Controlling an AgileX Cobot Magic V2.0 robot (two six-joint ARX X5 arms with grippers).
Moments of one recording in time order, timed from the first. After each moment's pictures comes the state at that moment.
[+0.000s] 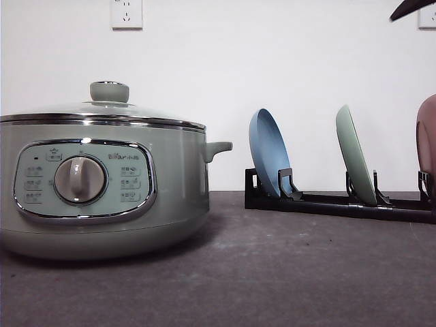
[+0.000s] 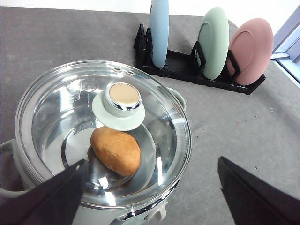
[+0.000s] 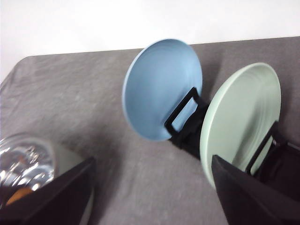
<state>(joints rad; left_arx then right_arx) -0.03 0.75 1.03 -0.80 0.57 -0.02 0.03 1.38 1.52 -0.68 -0.41 0.19</state>
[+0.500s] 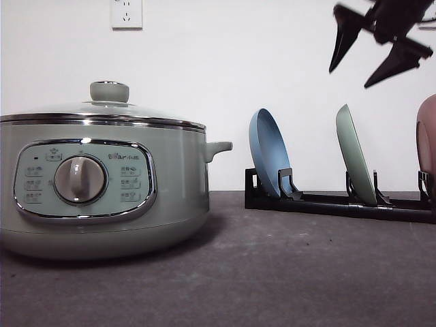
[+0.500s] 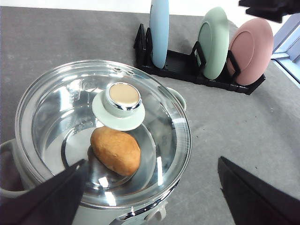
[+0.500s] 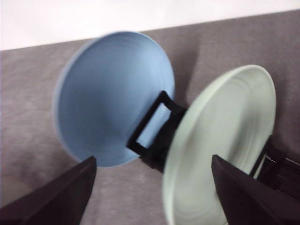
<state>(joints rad) -0.03 0.75 1.03 -0.80 0.57 -0.02 0.03 1.73 1.68 -0.60 -0.34 0.22</state>
